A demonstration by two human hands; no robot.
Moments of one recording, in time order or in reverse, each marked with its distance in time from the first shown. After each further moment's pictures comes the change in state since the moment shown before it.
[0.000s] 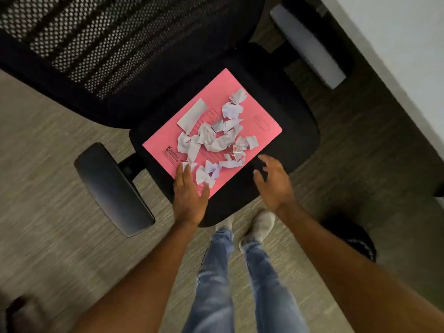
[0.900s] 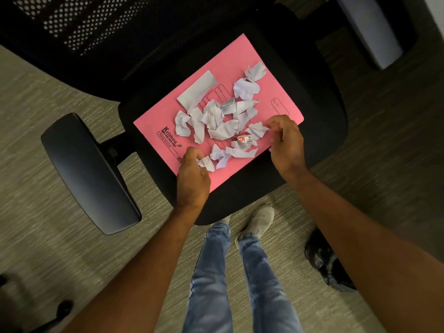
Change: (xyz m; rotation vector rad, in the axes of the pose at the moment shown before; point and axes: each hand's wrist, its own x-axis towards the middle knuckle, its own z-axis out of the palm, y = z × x) left_hand 0.037 0.006 0.024 -0.285 0.073 -0.037; right_hand 0.095 0.005 0.021 0.097 0.177 -0.104
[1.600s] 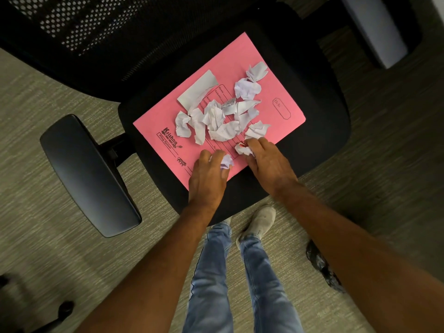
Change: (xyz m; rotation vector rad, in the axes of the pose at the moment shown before) left_hand -0.001 0.004 0.024 0.373 -0.044 0.271; right_hand -0.030 0.010 0.019 -0.480 -0.343 -0.351
